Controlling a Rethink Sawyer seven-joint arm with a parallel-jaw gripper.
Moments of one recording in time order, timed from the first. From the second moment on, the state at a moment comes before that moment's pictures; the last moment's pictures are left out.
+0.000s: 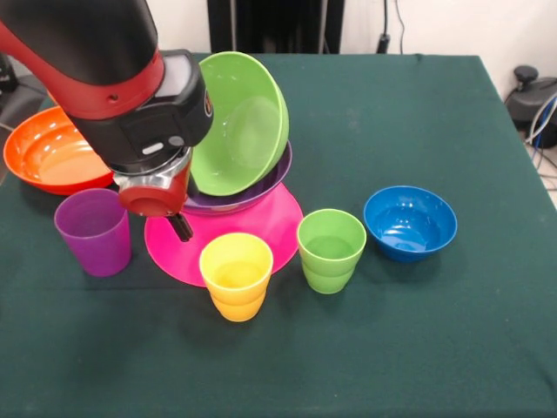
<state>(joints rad) -0.48 -0.23 0.21 0.82 -0.12 1.23 3.02</state>
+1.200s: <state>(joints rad) -0.47 -0.44 0.21 0.88 -0.11 1.23 3.02</state>
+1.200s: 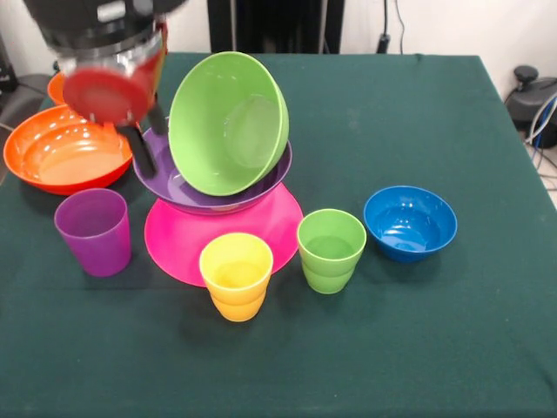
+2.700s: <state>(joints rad) -0.47 -0.69 0.21 1.25 -0.02 1.12 3.02</state>
